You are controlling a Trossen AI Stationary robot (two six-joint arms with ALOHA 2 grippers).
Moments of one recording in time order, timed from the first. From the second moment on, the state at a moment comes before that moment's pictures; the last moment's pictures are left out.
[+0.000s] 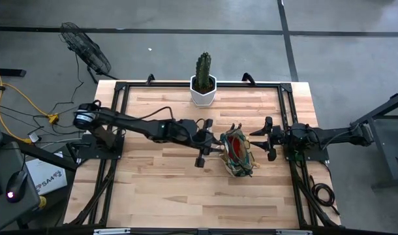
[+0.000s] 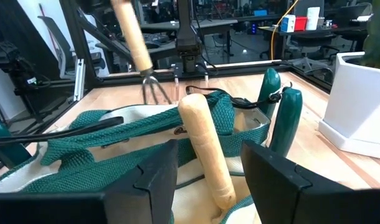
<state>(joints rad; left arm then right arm) -0.12 1.67 1.28 0.13 0.02 0.17 0.06 0.14 0.01 0.04 0.08 0.10</state>
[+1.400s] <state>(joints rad) -0.08 1.74 1.29 0.22 0.15 0.20 0.06 0.15 0.01 0.04 0.07 0.10</state>
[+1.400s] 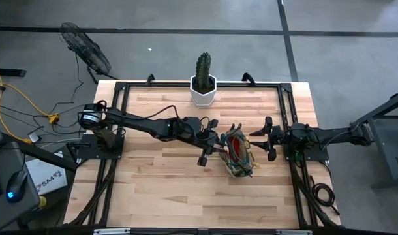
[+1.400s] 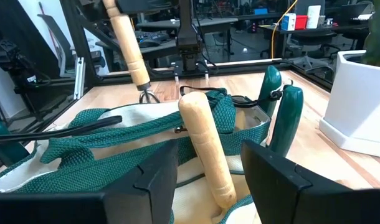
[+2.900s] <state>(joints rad) -0.03 1.77 1.29 0.23 0.31 0.22 0.06 0.15 0.01 0.04 0.08 0.10</state>
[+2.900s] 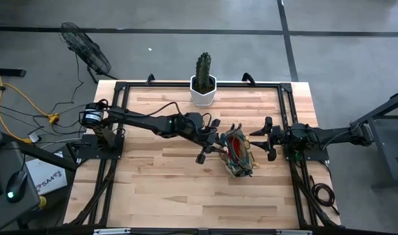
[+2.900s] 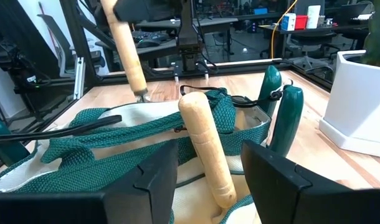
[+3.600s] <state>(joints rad) -0.01 1.83 1.29 0.24 0.33 0.20 0.06 0.15 0.01 0.04 0.08 0.10</state>
